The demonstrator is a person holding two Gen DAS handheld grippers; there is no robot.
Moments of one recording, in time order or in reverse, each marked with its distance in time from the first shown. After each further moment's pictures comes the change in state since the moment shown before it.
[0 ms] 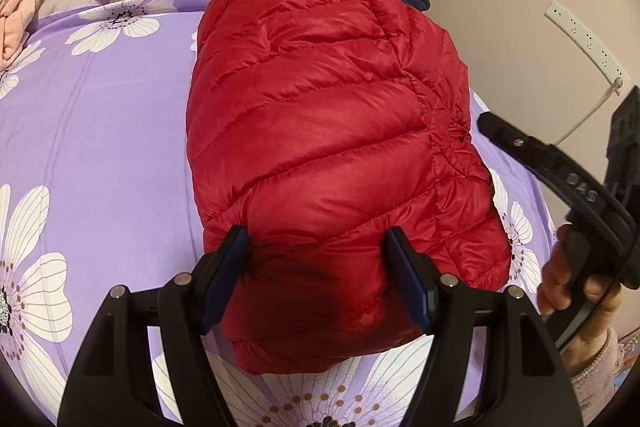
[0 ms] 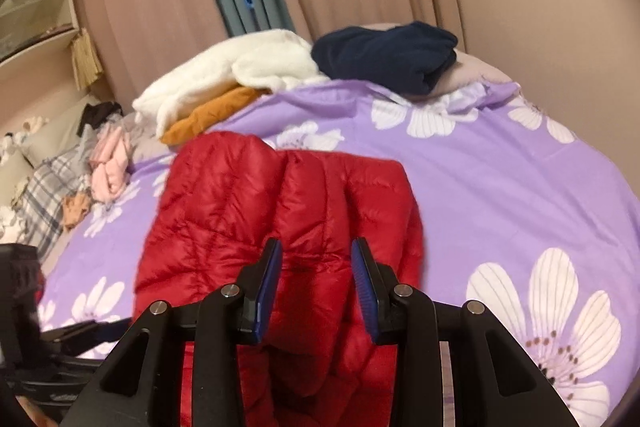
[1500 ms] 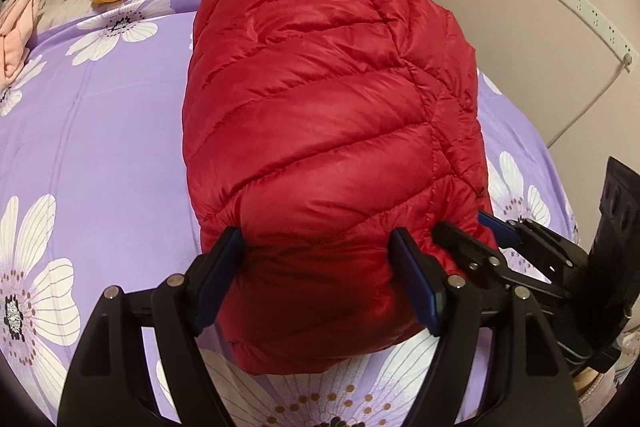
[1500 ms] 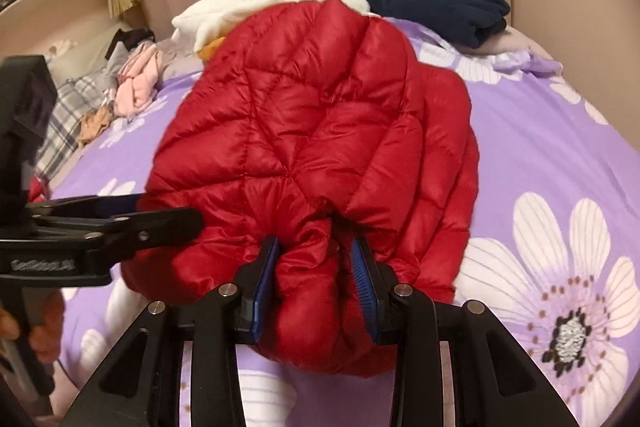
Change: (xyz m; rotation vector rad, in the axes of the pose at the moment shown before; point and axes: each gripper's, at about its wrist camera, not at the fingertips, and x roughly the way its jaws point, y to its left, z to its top) left arm 0.010 -0.009 -0.002 0.060 0.030 0.065; right arm 0.023 0.029 -0.061 -0.138 0.184 0.040
